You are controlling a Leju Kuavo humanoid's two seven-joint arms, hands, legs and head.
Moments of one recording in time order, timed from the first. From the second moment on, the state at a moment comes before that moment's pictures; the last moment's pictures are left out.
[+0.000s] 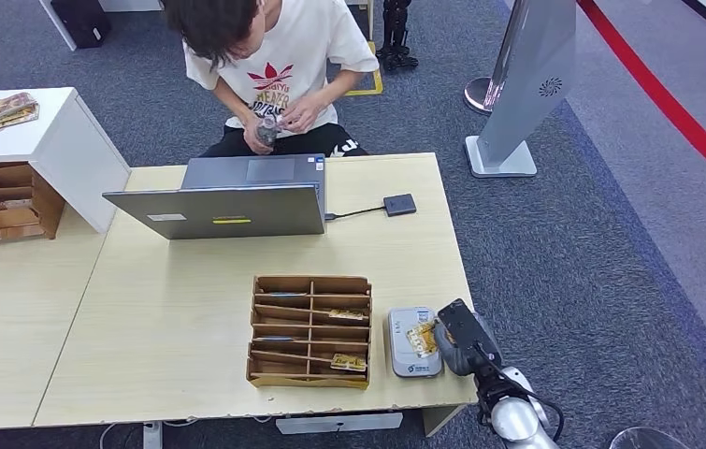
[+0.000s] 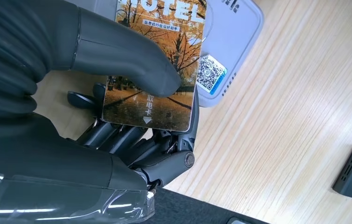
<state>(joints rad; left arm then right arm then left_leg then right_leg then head) -0.11 0.02 -1.51 -0.14 1.15 0.33 0.13 -0.11 -0.09 0.32 -1.14 0.27 -0.17 -0.02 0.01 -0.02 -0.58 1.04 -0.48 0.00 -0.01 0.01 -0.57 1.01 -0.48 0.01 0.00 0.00</state>
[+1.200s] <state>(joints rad) -0.11 0.01 -1.51 -0.14 1.18 0.33 0.14 0.00 -0.11 0.34 -1.88 0.38 -0.39 -0.22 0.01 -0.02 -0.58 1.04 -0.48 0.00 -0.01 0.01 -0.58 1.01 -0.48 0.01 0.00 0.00</state>
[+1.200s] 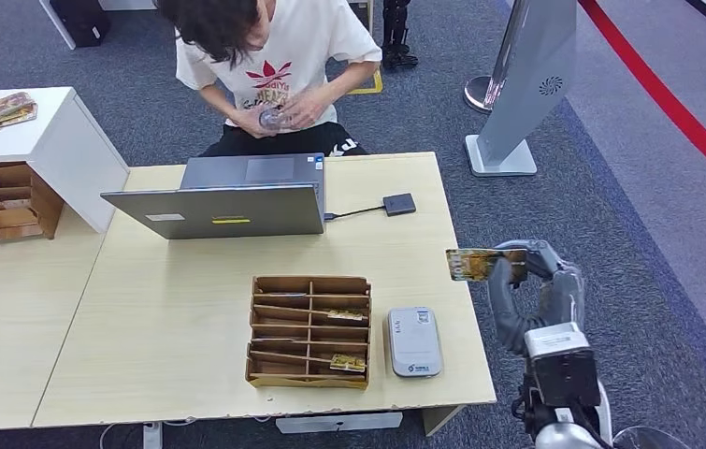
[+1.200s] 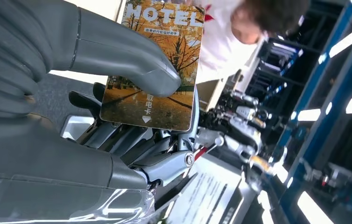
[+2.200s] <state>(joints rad) -0.20 0.01 -1.55 -0.14 0.92 0.26 0.18 -0.62 0.03 0.66 -1.32 1.15 -0.51 0.00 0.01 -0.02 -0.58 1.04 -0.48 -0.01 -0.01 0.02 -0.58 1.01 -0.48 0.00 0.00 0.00</state>
